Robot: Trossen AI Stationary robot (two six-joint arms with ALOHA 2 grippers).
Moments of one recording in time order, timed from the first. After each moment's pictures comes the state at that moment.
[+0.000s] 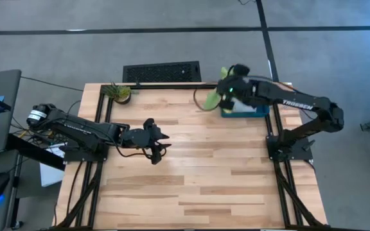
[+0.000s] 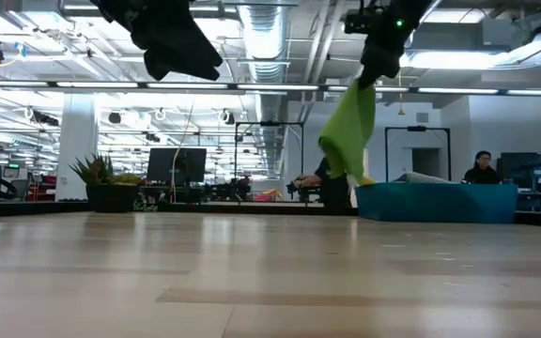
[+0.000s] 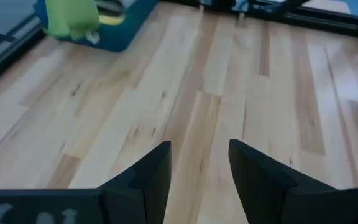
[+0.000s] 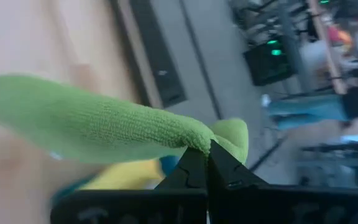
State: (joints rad) left arm -0.19 1.23 0.83 -0.20 -0.32 -0.32; right arm -0.27 1.36 1.25 -0.75 0.64 -0.40
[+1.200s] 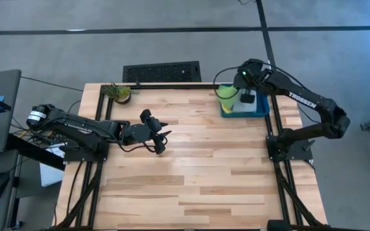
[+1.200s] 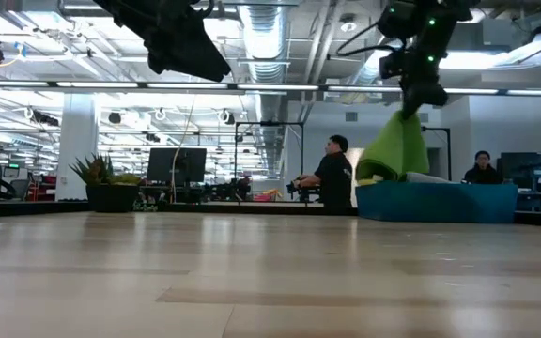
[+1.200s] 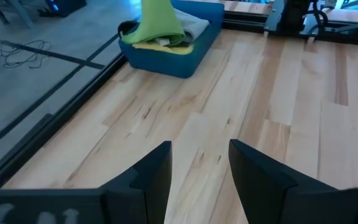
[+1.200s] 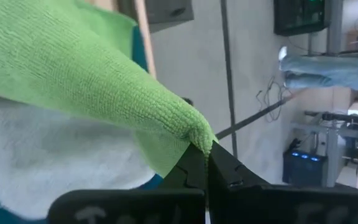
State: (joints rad) left arm -0.14 1.23 0.83 -0.15 -0.55 -0.24; right arm -0.69 1.29 1.17 -0.84 0.46 -0.79
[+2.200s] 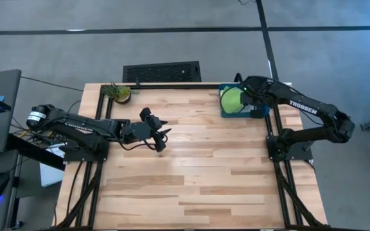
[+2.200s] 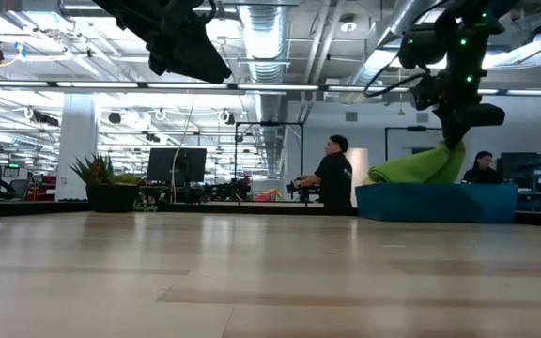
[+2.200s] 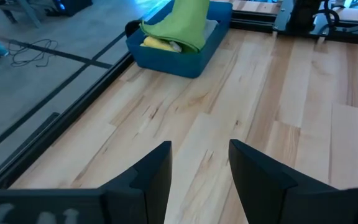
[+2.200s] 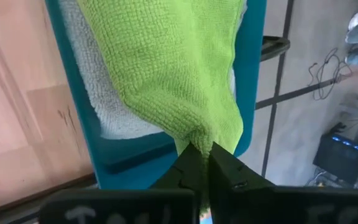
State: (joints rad) left arm -0.11 1.23 0.83 -0.15 -0.55 -0.23; right arm -0.68 1.19 0.91 -0.99 0.45 -0.73
